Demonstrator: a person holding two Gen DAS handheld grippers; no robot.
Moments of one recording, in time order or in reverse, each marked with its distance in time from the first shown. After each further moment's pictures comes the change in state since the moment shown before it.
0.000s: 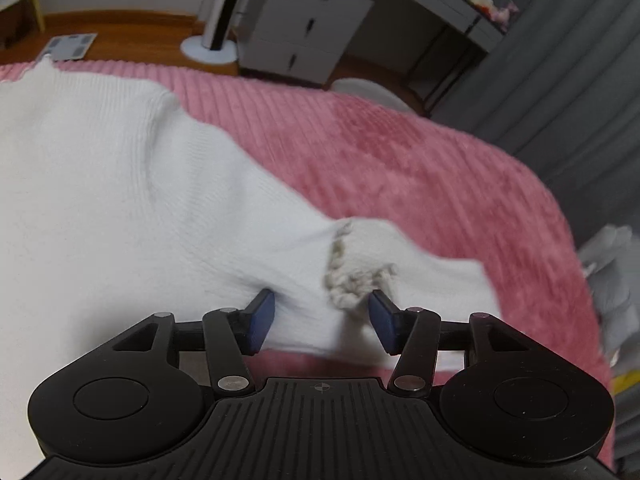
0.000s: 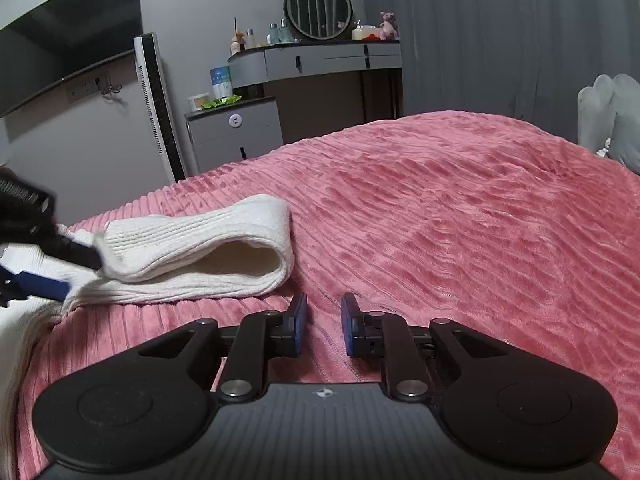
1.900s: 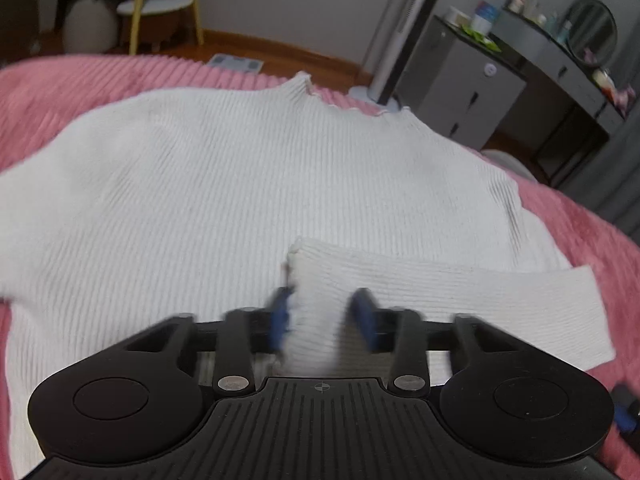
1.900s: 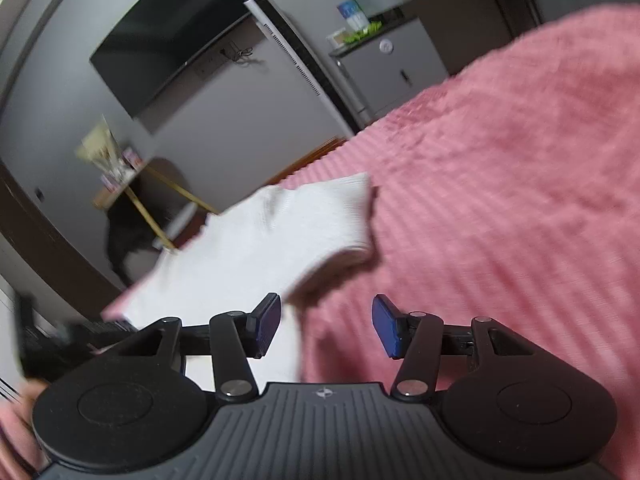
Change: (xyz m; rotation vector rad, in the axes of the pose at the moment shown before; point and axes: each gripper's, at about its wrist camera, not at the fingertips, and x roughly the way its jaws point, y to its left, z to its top) left arm -0.121 0.203 -0.022 -0.175 -0.150 0.359; right arm -0.015 0.075 0.022 0.199 0.289 0.577
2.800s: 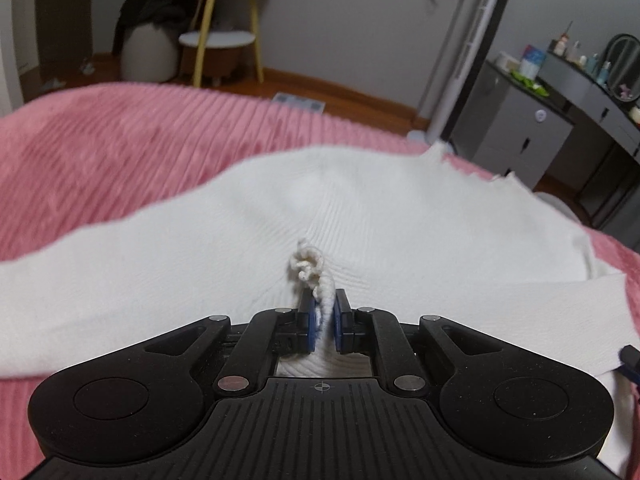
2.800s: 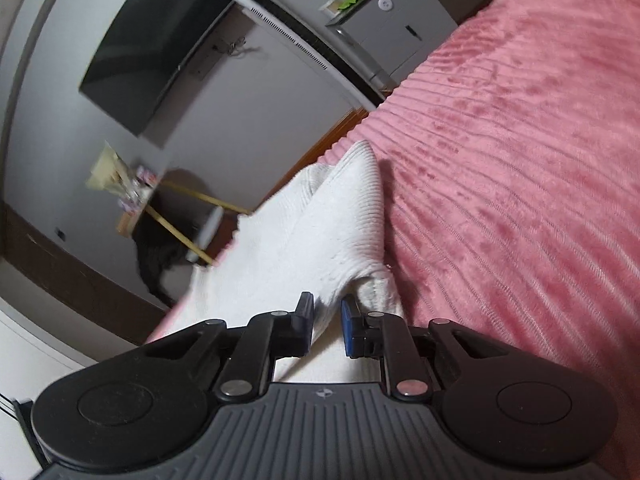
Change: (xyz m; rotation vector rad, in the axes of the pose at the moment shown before) left arm -0.043 0.097 0.000 -0.059 -0.121 0.143; right arm 0.092 0.044 0.000 0.107 0.057 0.055
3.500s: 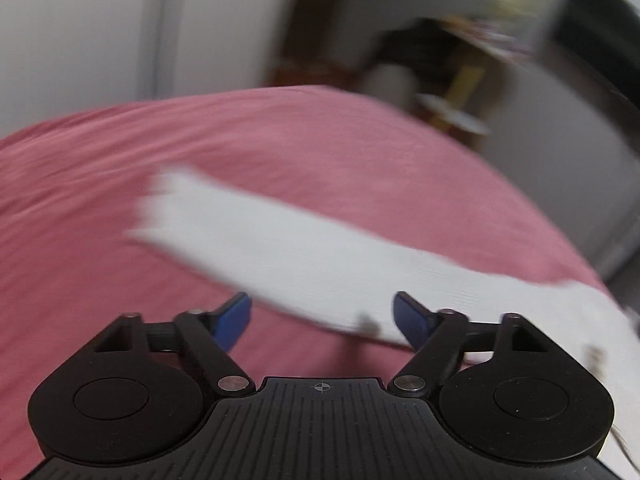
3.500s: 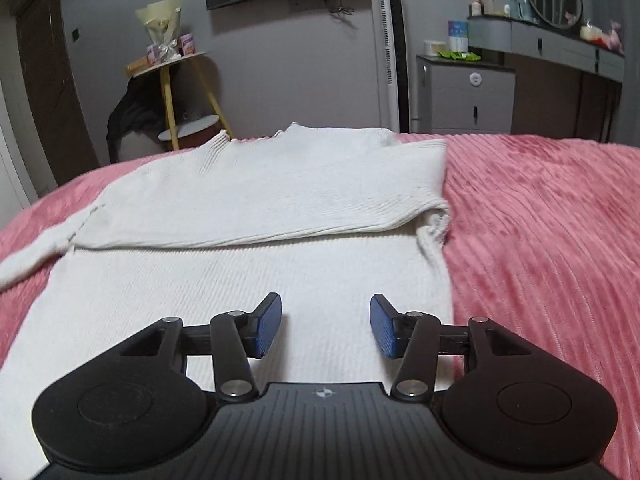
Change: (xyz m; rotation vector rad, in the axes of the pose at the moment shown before) left arm -0.154 0.252 -0.089 -0.587 -0.187 0.411; right arm -0.047 0.070 -0.099 -0.646 0.005 -0.213
